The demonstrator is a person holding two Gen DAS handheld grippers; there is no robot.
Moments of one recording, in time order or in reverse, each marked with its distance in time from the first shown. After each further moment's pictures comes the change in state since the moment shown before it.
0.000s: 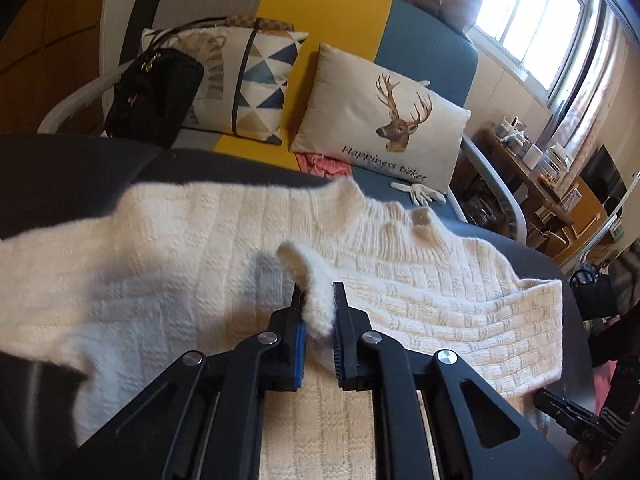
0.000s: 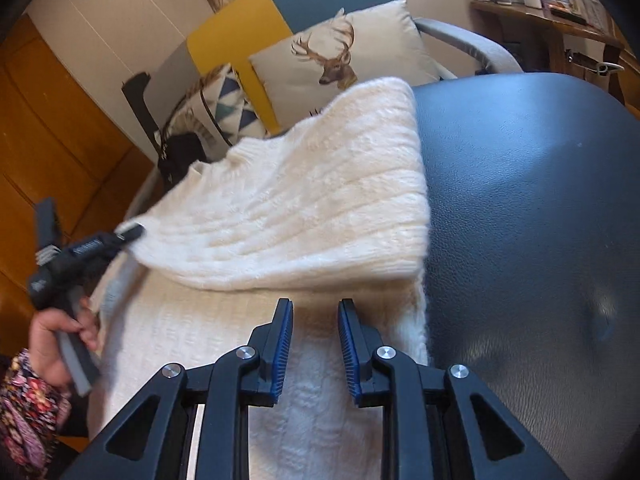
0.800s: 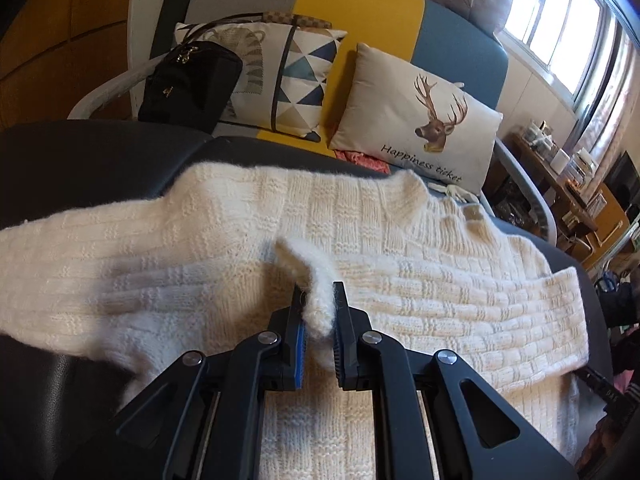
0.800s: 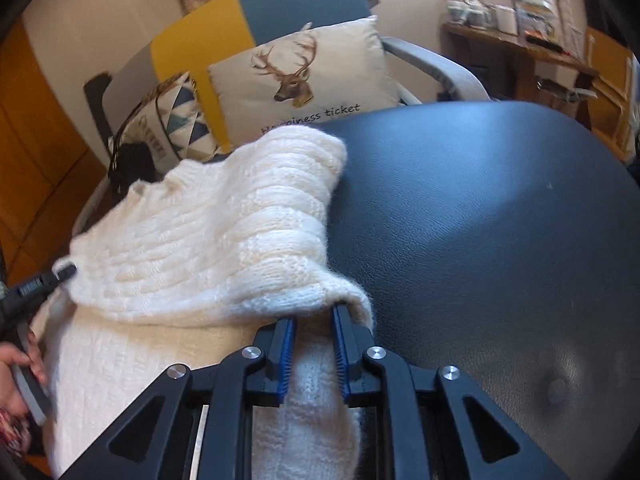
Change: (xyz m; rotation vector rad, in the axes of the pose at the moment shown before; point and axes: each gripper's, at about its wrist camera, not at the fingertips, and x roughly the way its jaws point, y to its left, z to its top) left arm 0.002 0.038 -0.012 -0.042 0.018 0.087; right arm 0.007 -0.018 0.019 0.021 -0.077 -0.152
